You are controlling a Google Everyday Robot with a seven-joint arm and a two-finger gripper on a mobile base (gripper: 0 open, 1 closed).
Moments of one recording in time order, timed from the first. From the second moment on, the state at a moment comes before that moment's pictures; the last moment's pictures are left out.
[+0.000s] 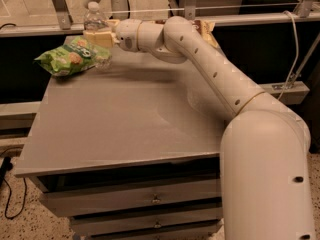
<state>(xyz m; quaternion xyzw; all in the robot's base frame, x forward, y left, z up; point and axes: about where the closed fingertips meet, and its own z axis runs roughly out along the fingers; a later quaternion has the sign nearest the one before) 0.776 0.169 0.935 -0.43 0.55 0.42 0.58</state>
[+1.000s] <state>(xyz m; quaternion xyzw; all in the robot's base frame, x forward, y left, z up) 0.776 0.169 0.937 -0.43 0.55 0.42 0.58</state>
